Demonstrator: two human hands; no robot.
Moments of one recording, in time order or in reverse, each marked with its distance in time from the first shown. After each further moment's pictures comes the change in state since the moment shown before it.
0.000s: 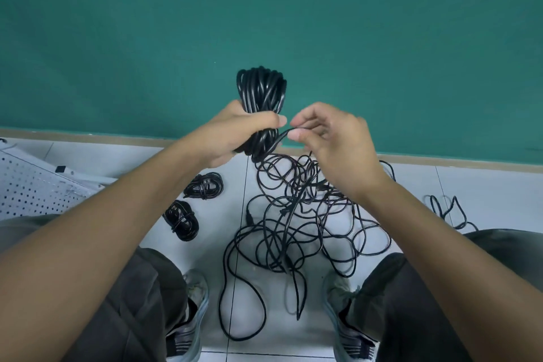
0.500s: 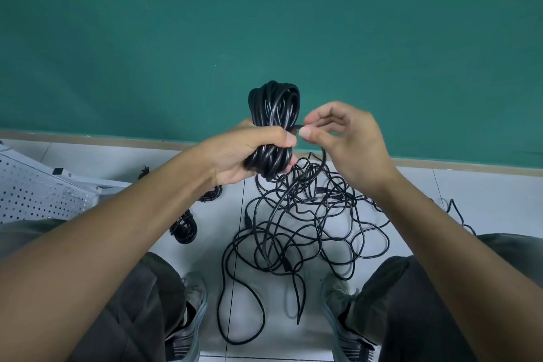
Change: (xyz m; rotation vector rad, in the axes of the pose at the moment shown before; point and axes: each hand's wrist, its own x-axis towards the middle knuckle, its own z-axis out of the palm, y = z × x) left_hand -0.022 0.007 0.014 -0.303 -0.186 -0.184; right_hand 0.007 0.011 -0.011 0.143 0.026 0.099
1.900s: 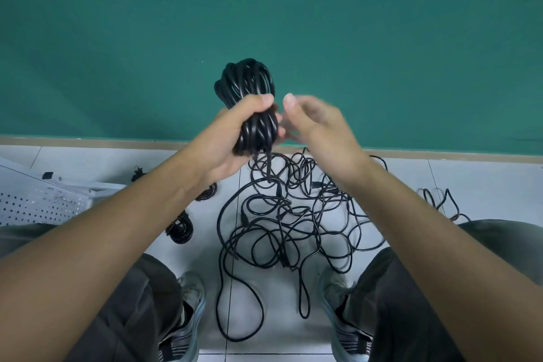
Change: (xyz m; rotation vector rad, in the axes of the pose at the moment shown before) left_hand 0.018 -0.008 -0.002 -0.175 0.062 0.184; right_hand 0.004 -0.006 0.016 0.192 -0.103 0.170
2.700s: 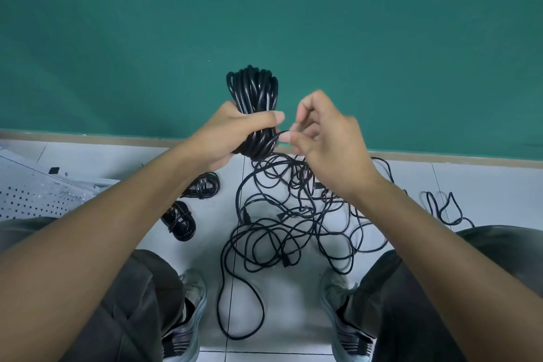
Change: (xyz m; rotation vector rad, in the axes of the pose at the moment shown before) left_hand 0.001 0.006 -0.010 0.443 0.124 0.054; right_hand -0.018 -0.003 0.000 -0.373 0.042 -0.285
